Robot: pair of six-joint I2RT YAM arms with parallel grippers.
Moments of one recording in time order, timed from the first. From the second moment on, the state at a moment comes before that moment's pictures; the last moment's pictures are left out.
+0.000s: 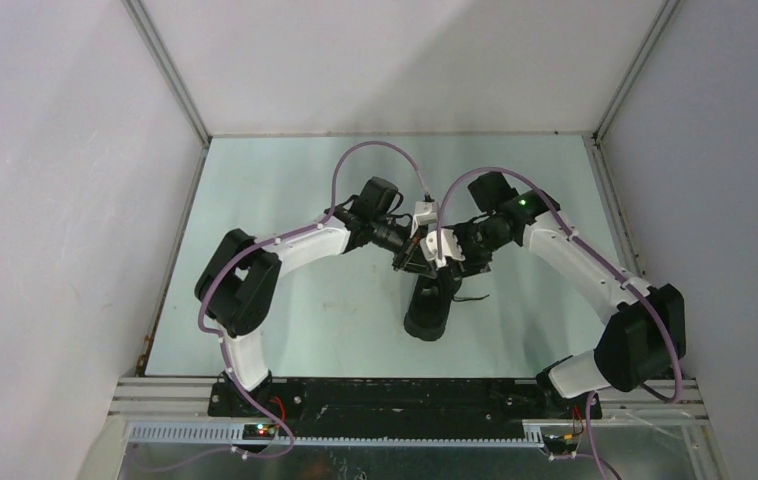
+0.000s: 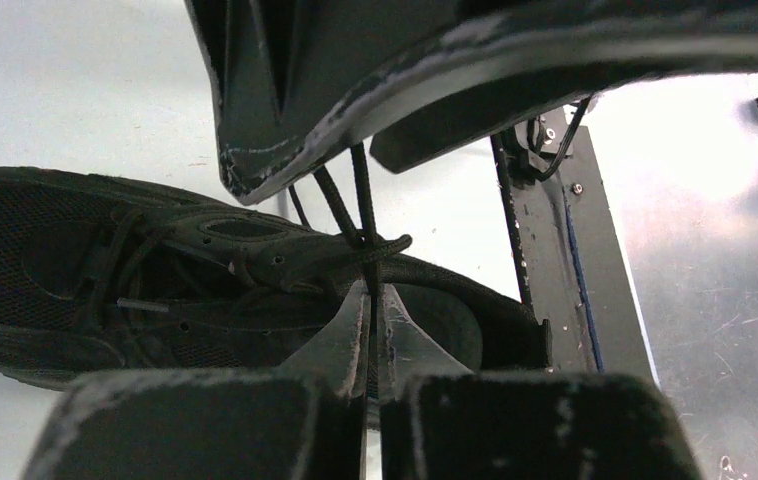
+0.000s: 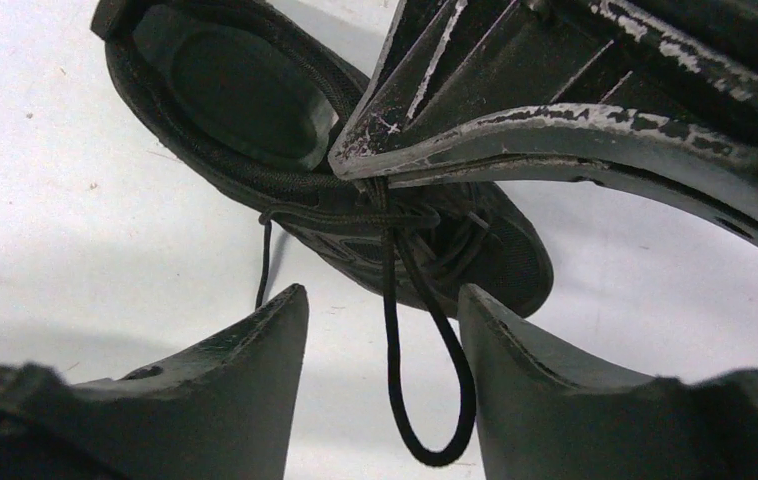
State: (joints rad) left arm -0.67 1.83 1.24 -0.18 1.06 0.25; right arm 0.48 1.45 1.25 -1.01 -0.55 -1.42
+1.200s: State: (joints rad) left arm -0.67 1.83 1.20 -0.11 1.08 0.20; right arm 0.47 1.51 1.25 -0.99 -0.63 -0.97
